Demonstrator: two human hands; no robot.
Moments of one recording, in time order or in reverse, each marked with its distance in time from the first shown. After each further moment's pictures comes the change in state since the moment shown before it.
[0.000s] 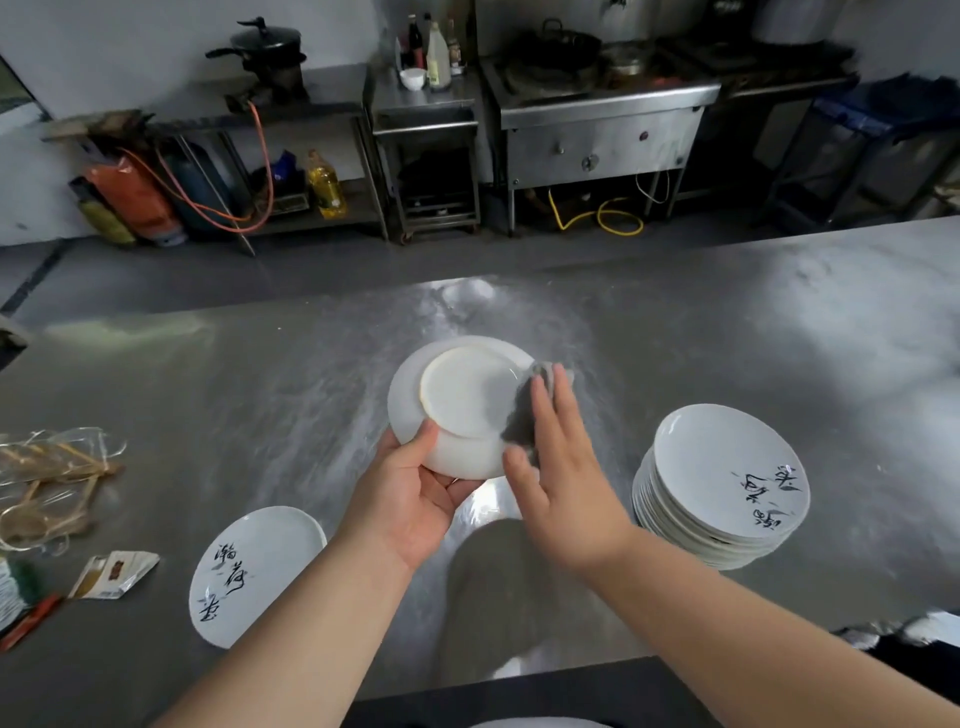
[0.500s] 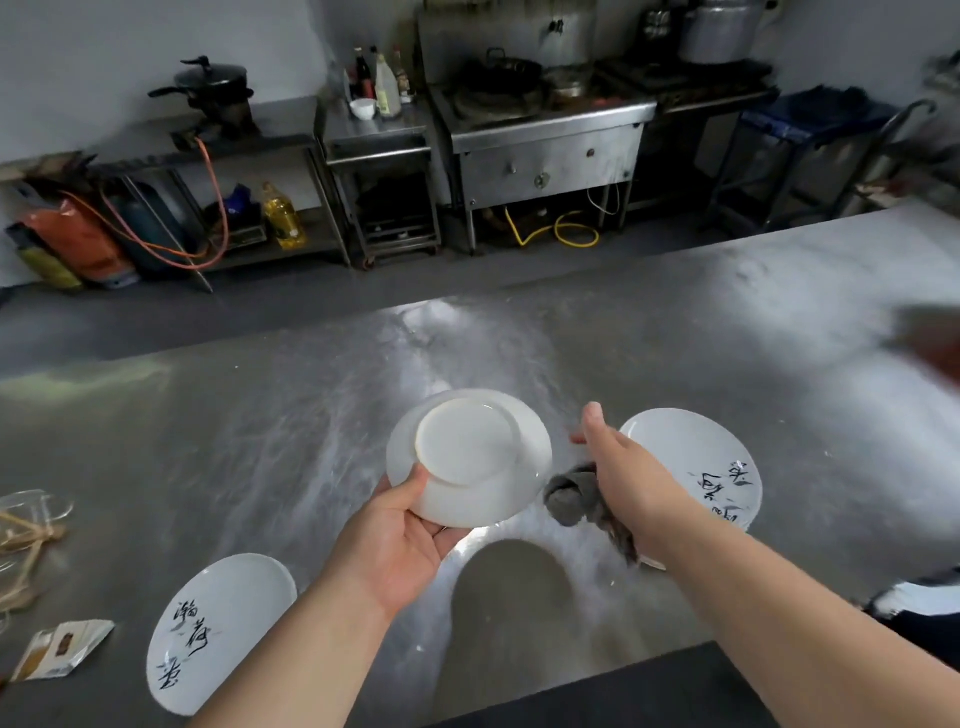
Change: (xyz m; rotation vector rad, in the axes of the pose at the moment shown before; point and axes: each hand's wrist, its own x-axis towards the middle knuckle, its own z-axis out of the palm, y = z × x) left_hand 0.006 -0.018 0.003 0.039 0.012 -0.196; right_hand 0.003 0.013 -0.088 0.352 -0.012 0.802
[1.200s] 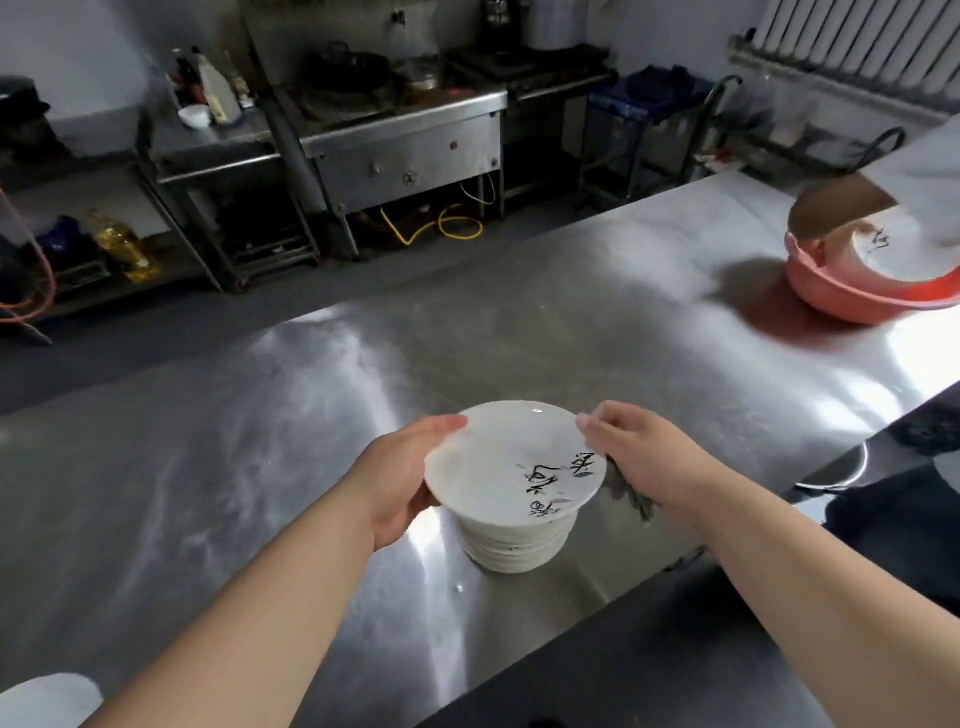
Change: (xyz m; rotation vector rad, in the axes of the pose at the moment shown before) left_hand 0.081 -0.103 0.177 0.875 -0.162 -0.068; right_hand 0.019 0.076 -0.218 -0.115 0.139 -0.069
